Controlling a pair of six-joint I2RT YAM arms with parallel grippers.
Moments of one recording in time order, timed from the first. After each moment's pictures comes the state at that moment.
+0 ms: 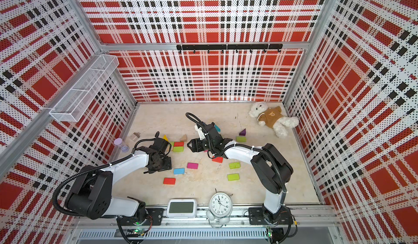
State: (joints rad) left arm -0.29 1.42 0.70 -0.66 -0.13 -0.52; right arm 0.77 1.79 1.12 0.06 -0.28 0.51
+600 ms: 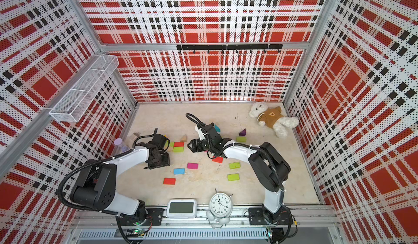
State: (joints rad) left arm -0.24 1.51 0.78 -0.64 -0.11 -0.46; right arm 0.76 1.82 1.14 0.05 -0.29 0.53
